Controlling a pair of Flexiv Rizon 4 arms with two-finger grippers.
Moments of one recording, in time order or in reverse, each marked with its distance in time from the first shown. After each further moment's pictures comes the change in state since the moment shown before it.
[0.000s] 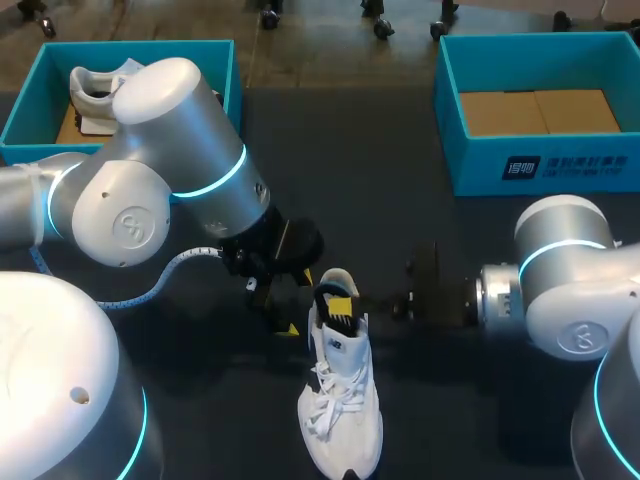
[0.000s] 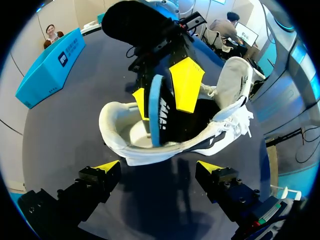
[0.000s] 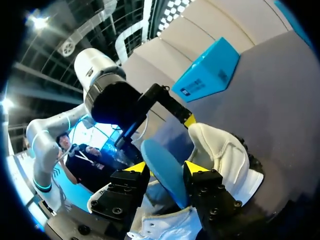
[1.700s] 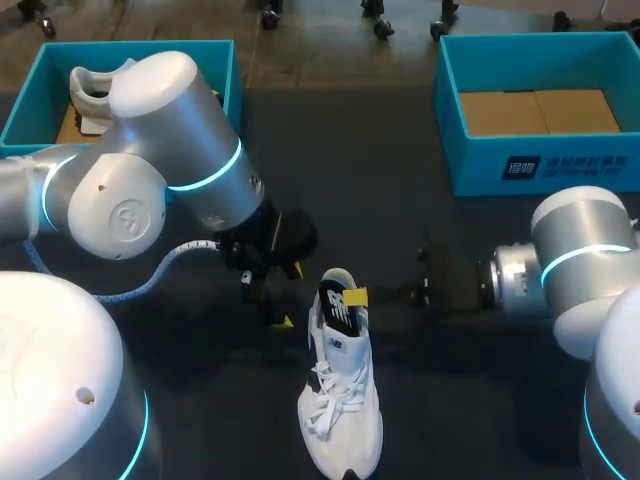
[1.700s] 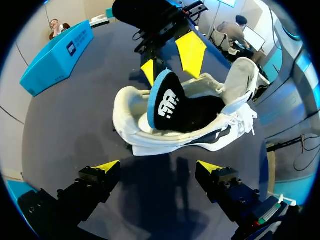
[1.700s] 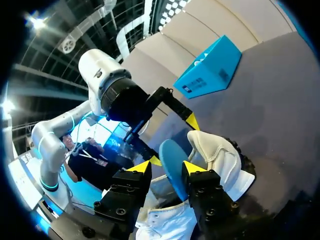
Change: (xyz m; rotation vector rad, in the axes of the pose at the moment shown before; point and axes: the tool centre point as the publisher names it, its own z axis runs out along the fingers) left arm -0.012 0.013 -0.008 -0.027 -0.021 -0.081; right arm 0.000 0.010 -0.023 0.072 0.026 0.025
